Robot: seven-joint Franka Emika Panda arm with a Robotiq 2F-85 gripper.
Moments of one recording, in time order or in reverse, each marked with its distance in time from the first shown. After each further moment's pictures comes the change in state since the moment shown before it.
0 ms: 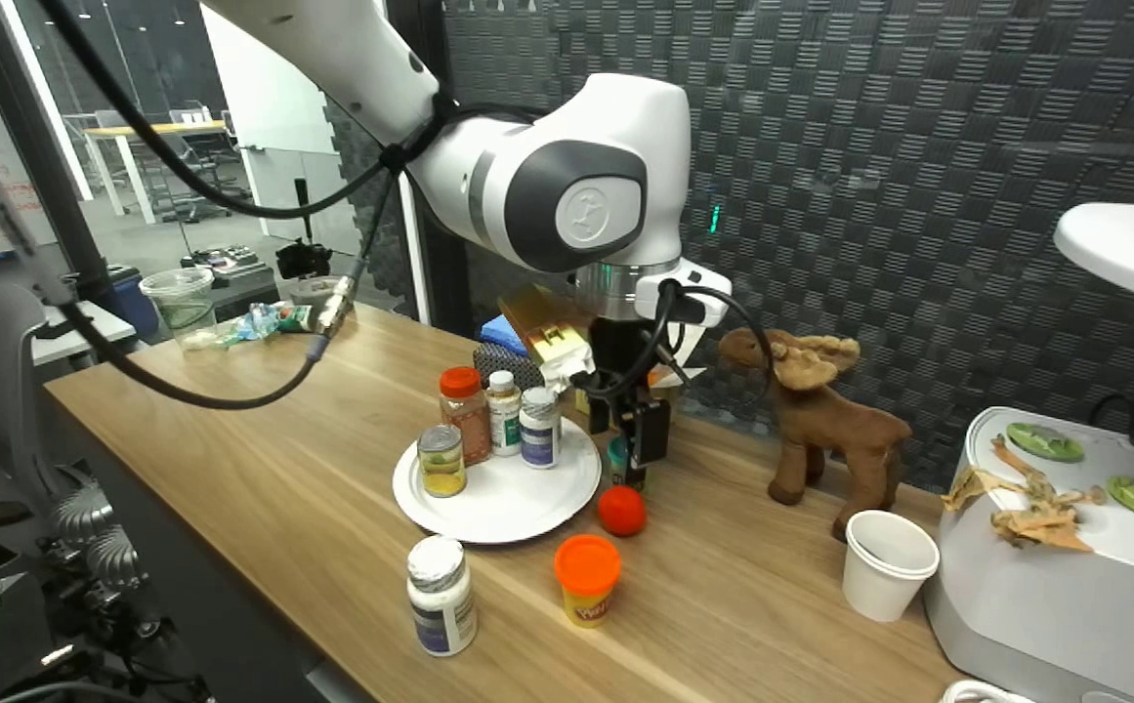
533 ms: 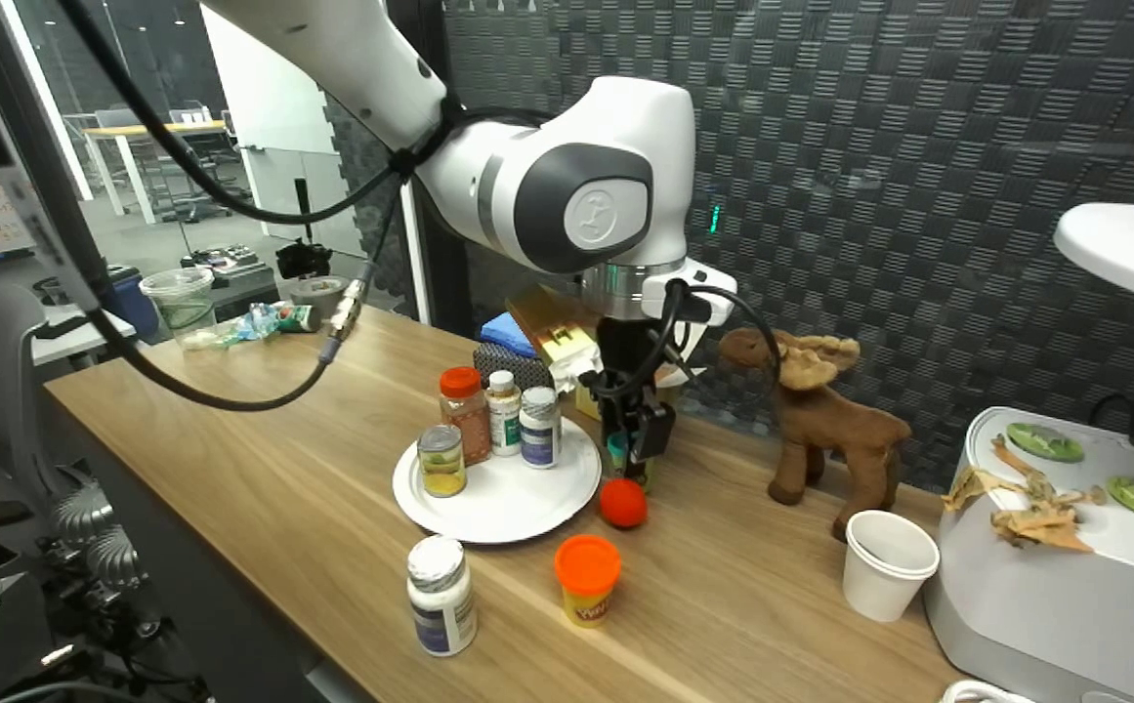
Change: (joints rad) arm 0.002 0.020 -0.004 0.029 -0.003 0.001 0.002
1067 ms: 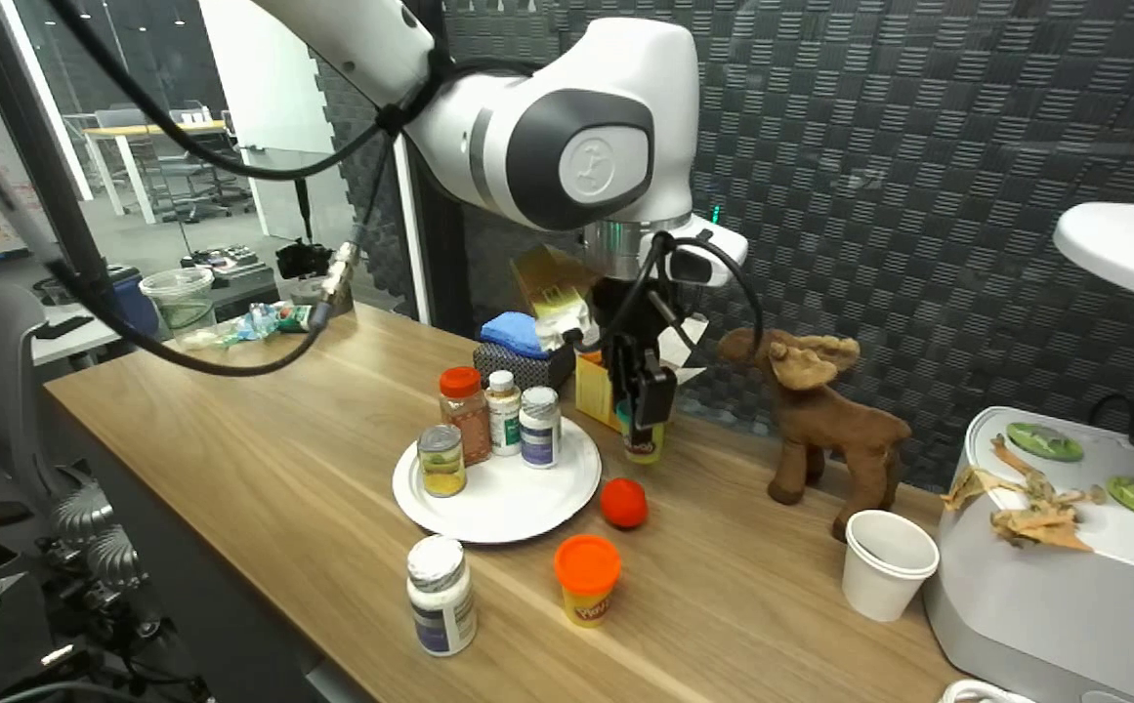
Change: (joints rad) arm 0.005 -0.070 -0.009 -0.018 0.011 0.004 0.115
